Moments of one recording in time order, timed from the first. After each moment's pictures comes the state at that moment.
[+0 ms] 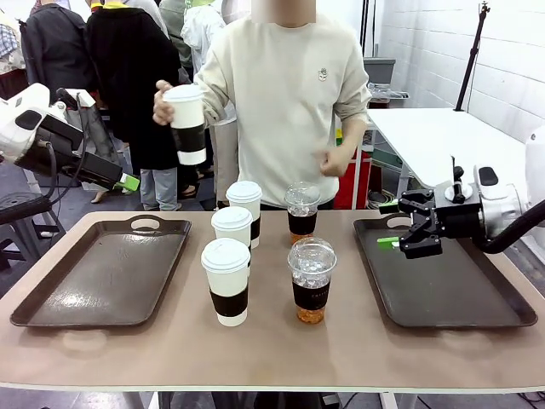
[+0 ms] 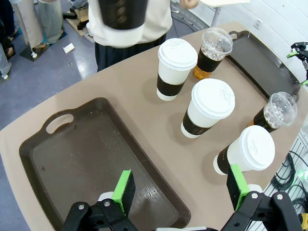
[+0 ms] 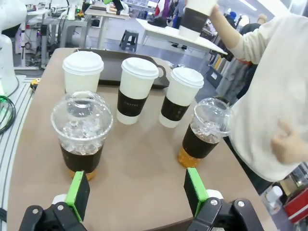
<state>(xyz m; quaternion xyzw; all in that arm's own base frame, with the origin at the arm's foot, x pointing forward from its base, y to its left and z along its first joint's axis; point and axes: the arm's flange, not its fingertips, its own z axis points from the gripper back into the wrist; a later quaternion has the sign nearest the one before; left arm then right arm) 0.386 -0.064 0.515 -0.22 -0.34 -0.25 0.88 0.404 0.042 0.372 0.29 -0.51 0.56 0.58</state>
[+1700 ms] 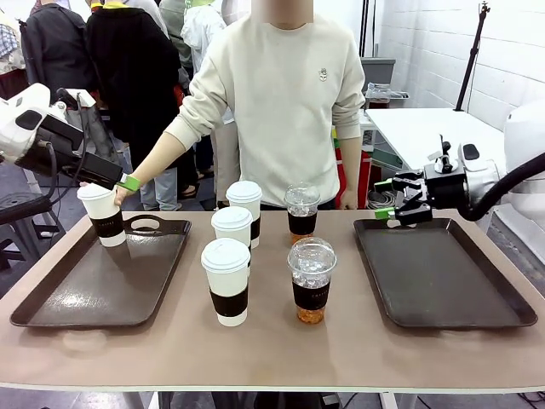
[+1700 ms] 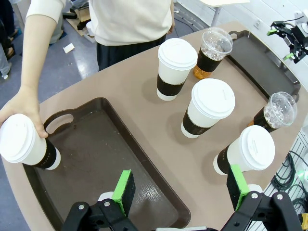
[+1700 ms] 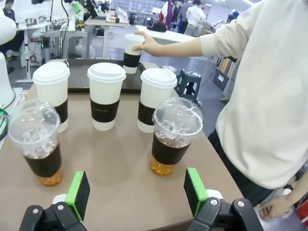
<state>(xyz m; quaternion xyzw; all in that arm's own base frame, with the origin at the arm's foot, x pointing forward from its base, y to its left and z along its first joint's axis) 0.385 -0.065 0.515 -0.22 -0.34 -0.25 0.88 0.512 0.031 0.379 0.34 -0.50 0.55 0.58</state>
